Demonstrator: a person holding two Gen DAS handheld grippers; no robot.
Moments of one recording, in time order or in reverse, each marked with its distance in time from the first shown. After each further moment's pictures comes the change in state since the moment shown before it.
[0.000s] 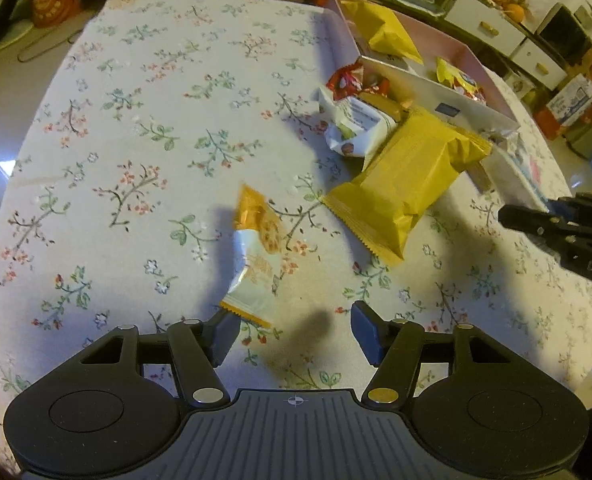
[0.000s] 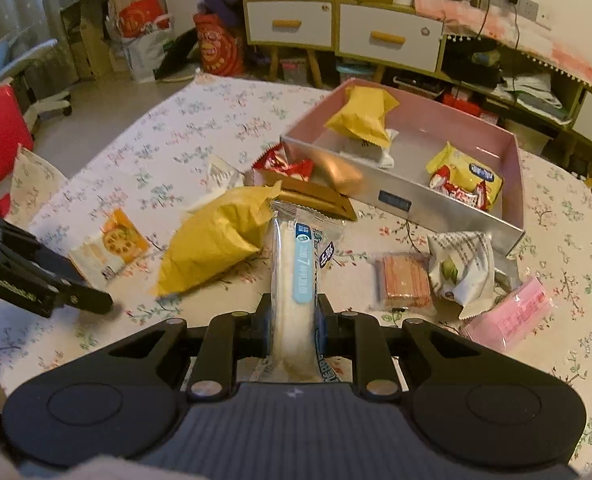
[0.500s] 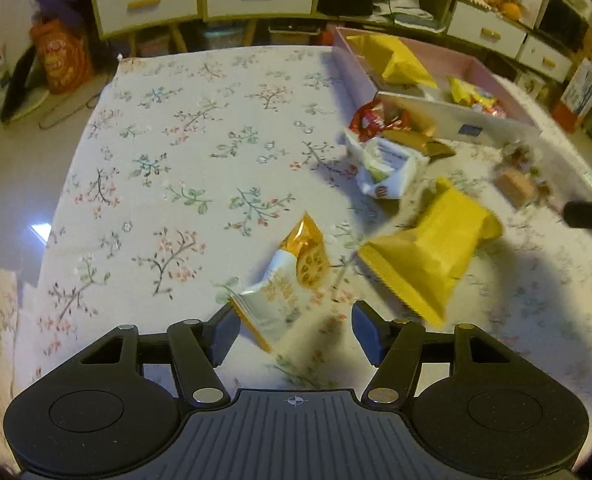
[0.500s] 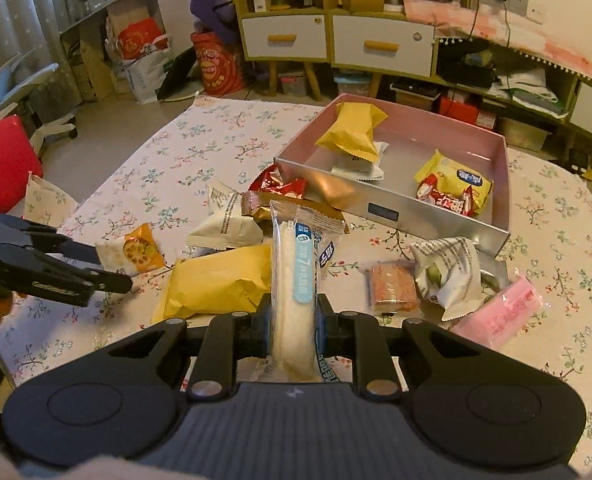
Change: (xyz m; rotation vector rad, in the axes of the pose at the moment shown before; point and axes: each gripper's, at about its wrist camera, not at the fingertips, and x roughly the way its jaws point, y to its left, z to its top) left arm 0.003 0.002 0.010 0.133 -0.139 0.149; right arm -0.012 -0.014 0.004 0.047 -0.026 0.032
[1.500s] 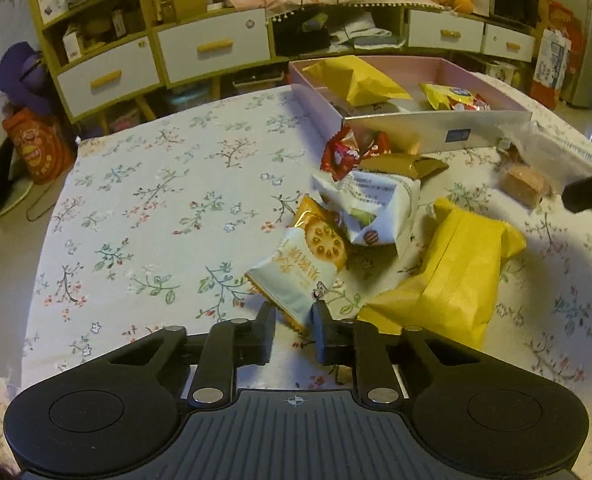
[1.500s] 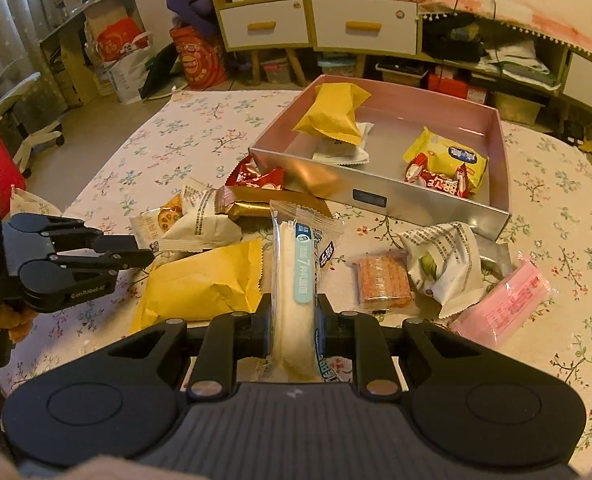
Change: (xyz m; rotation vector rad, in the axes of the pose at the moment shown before) left arm 0.030 -0.021 0.013 0.188 -0.159 0.023; right arm 0.014 -0.014 0.003 0.072 0.038 -0.004
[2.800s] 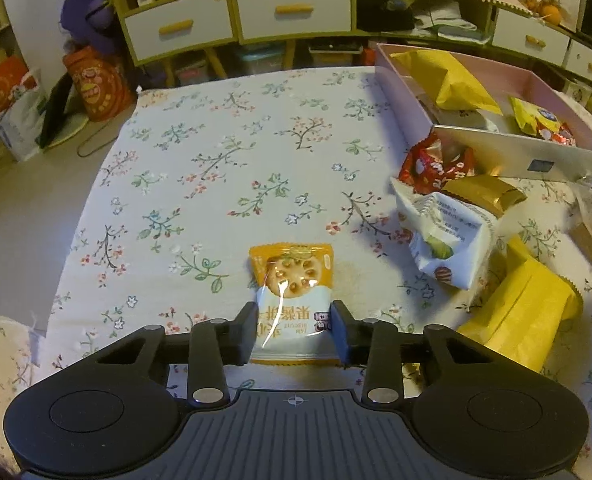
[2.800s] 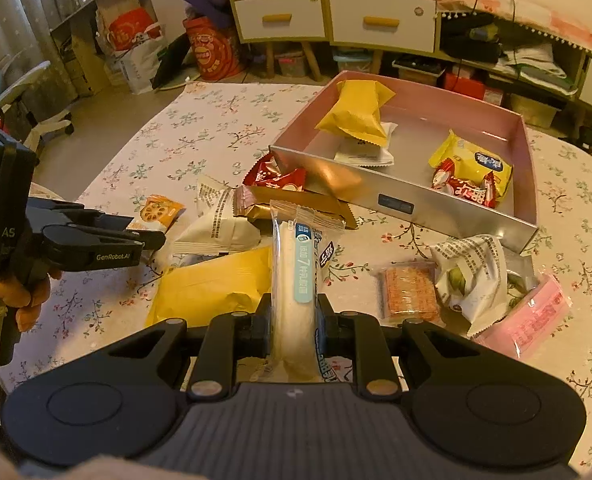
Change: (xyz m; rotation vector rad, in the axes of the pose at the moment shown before) left arm 0.015 0.013 0.022 -0.188 0.108 0.151; right arm 0.009 0.011 0.009 -0.034 0.021 0.024
